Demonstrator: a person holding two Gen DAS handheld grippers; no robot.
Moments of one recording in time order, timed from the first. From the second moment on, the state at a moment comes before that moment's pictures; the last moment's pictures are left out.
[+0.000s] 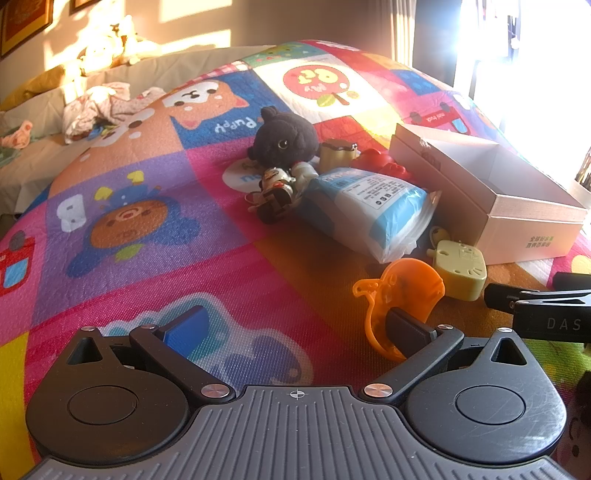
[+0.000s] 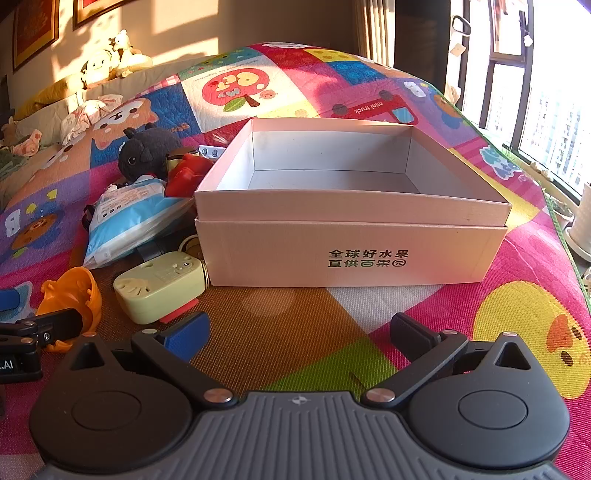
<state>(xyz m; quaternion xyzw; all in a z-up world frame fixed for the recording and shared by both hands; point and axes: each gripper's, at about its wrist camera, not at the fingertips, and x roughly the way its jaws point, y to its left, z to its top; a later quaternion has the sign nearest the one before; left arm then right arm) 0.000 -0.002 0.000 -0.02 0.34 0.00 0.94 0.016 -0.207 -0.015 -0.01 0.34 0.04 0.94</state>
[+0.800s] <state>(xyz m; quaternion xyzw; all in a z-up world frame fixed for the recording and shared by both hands) 0.004 0.001 0.002 -0.01 0.35 -0.01 0.94 0.008 -0.210 -0.011 -0.02 0.37 0.05 0.93</state>
